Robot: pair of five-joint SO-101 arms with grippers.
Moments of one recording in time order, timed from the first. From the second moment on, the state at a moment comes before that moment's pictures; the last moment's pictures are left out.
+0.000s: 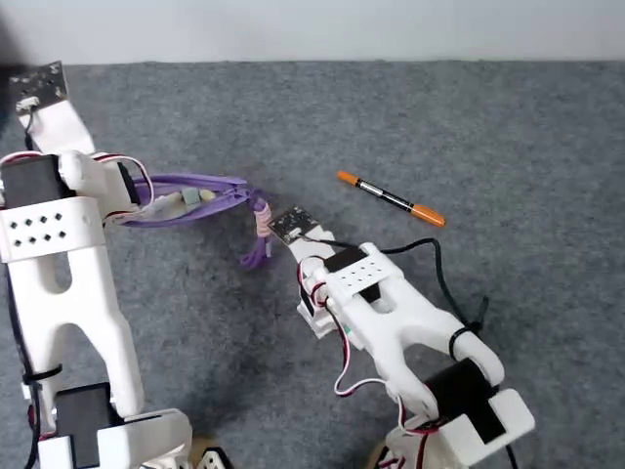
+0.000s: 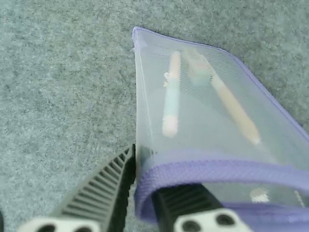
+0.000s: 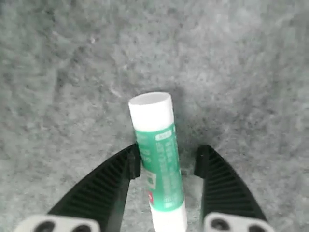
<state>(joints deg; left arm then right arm) -15.7 -8.2 -9.5 99.4 16.0 -30.6 -0.9 38.9 55.6 7.3</state>
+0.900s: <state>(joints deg) -10.1 -8.2 -9.5 99.4 17.1 -27.4 -49.1 38.9 52.3 4.4</state>
